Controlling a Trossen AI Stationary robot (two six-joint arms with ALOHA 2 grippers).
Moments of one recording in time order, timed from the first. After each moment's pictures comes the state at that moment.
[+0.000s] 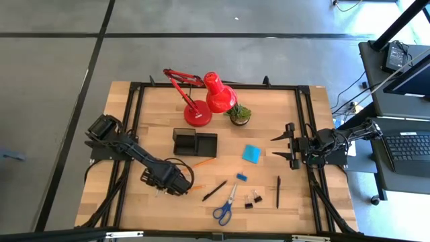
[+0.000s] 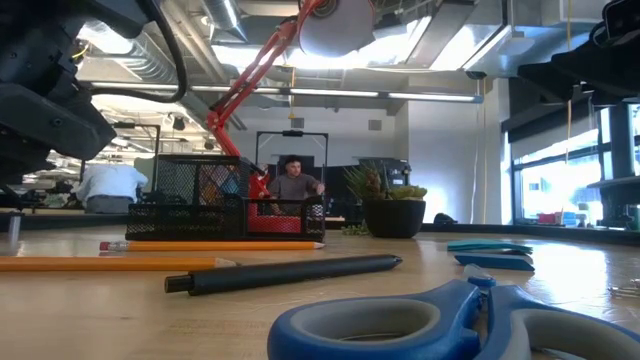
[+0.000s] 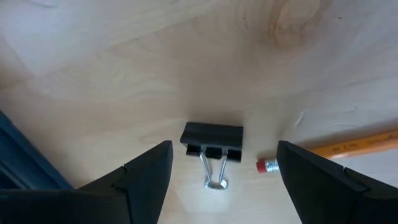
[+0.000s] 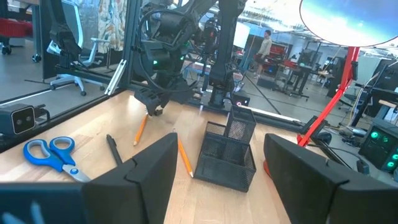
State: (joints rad) left arm -0.53 1.78 1.03 -0.92 0.26 -1.80; right arm 0.30 0.01 0.01 0.05 0.21 -0.25
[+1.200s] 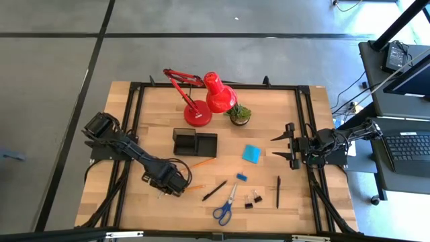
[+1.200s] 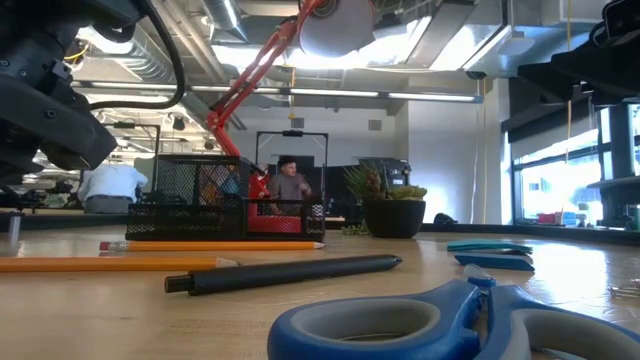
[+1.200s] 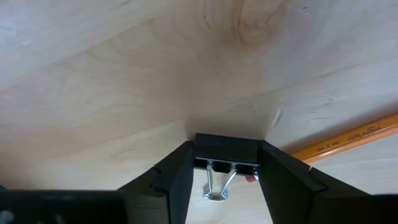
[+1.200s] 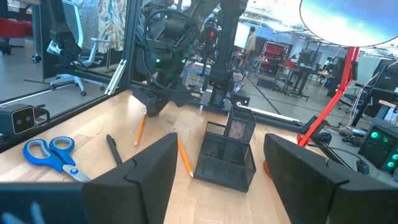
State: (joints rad) left arm -0.54 1.76 0.92 -0.77 0.25 -1.75; right arm 0.30 0.01 0.01 0.05 0.21 -0.25
